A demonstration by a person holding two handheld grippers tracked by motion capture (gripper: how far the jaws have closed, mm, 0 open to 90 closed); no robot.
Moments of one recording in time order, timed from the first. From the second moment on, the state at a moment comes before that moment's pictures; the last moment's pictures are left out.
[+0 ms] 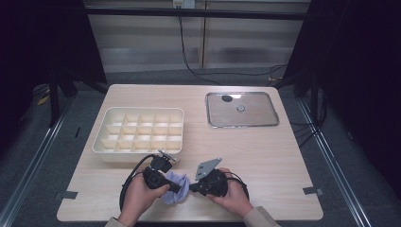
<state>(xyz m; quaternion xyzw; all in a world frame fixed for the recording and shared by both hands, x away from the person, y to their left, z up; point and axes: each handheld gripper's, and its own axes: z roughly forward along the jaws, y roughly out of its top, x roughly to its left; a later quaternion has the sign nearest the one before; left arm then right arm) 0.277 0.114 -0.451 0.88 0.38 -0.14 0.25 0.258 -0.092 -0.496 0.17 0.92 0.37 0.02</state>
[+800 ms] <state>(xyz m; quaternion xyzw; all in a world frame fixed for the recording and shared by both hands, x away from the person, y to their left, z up) 0.275 0.111 -0.454 0.88 0.38 -0.14 0.25 0.257 -0.092 -0.497 0.17 0.91 0.37 0.02</state>
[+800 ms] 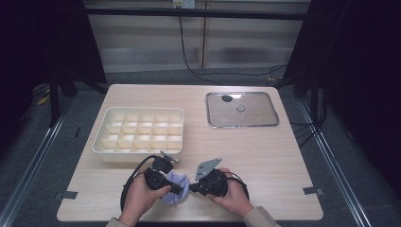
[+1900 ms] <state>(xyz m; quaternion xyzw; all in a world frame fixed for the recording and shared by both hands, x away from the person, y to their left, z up) 0.281 0.126 -0.433 0.88 0.38 -0.11 0.26 0.258 -0.092 -0.497 0.16 0.92 0.37 0.02</state>
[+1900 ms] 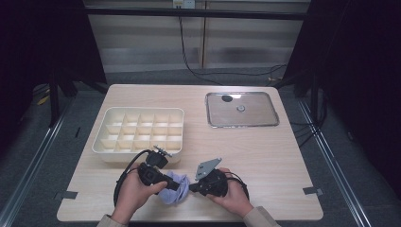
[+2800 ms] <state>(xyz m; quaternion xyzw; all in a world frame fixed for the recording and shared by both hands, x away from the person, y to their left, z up) 0.295 0.159 -0.450 0.86 0.44 -0.10 0.24 0.258 -0.092 -0.497 0.16 0.92 0.37 0.02</state>
